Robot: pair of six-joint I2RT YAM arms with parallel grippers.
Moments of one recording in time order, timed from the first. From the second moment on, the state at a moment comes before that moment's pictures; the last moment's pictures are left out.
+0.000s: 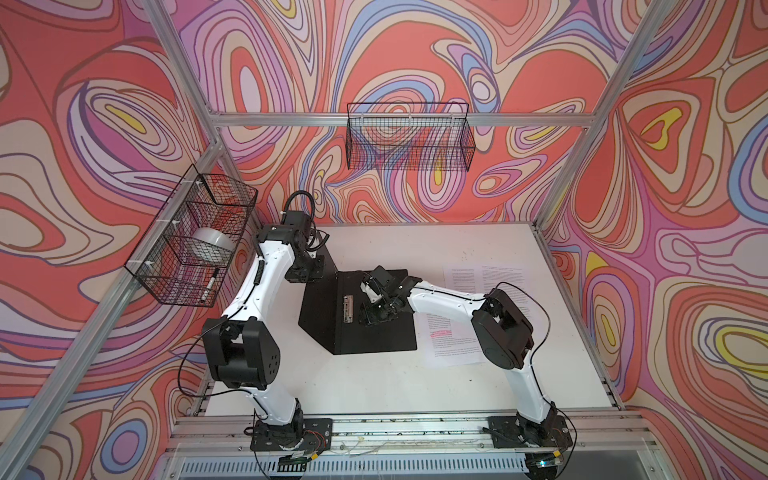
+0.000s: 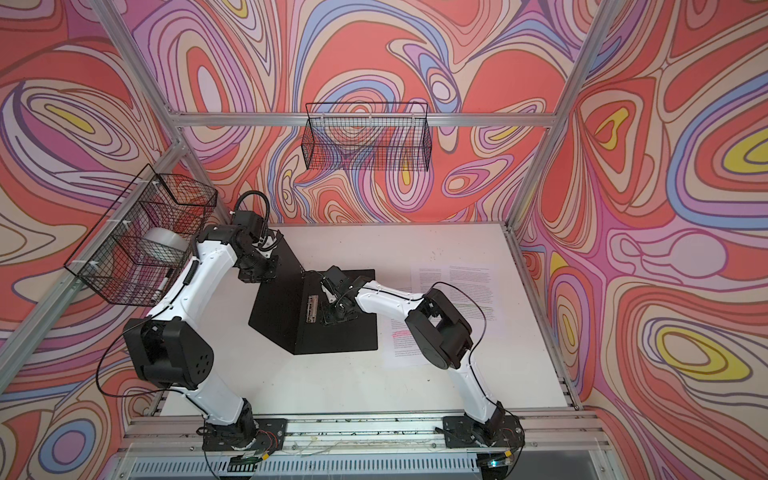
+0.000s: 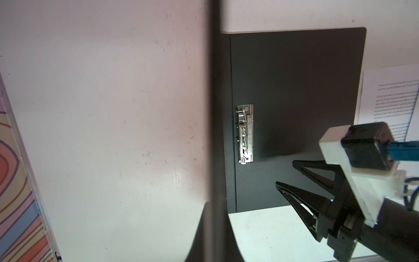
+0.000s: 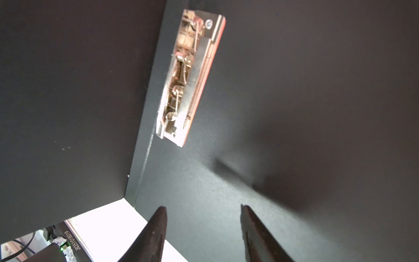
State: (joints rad) left arm -0.07 1.68 1.64 -1.25 0.07 -0.09; right arm 0.86 2.16 1.65 -0.56 -0.27 0.55
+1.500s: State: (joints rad) left arm -0.06 1.56 1.51 -1.29 0.14 -0.17; right arm 0.91 2.28 1.77 -0.50 -0.36 0.64
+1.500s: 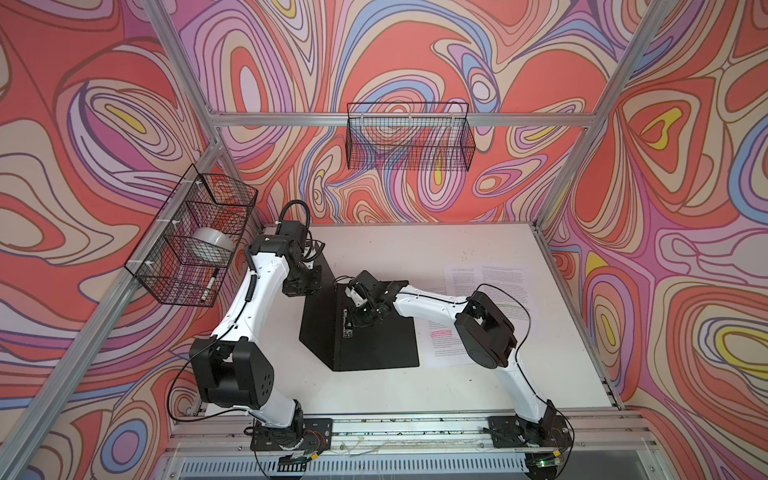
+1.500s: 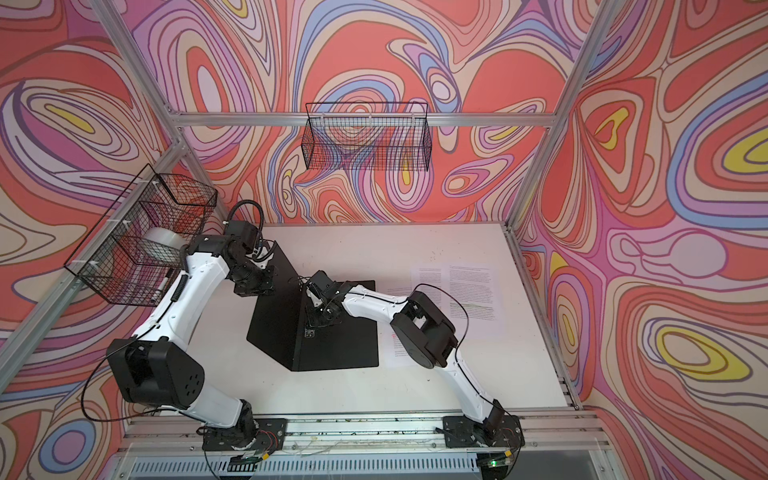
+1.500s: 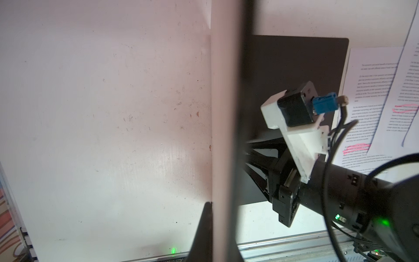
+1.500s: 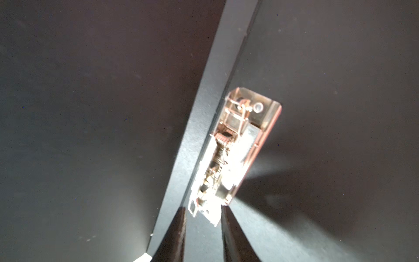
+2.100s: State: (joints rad) left arm -0.06 1.56 1.50 -1.29 0.15 -0.18; right arm 0.95 2.29 1.75 -0.51 -0.37 0.66
